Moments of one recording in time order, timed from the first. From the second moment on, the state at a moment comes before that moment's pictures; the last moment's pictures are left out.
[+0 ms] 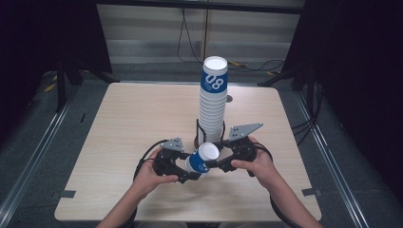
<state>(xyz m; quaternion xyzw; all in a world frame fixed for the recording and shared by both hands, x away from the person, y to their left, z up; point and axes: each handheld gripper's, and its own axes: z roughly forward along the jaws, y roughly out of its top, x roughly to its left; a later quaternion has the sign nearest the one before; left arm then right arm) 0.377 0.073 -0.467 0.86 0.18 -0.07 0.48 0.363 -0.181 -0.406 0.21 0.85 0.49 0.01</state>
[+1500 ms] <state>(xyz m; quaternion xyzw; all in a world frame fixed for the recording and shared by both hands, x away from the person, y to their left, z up) 0.379 0.074 -0.456 0.88 0.14 -0.03 0.46 0.364 -0.184 -0.409 0.21 0.84 0.50 0.00</state>
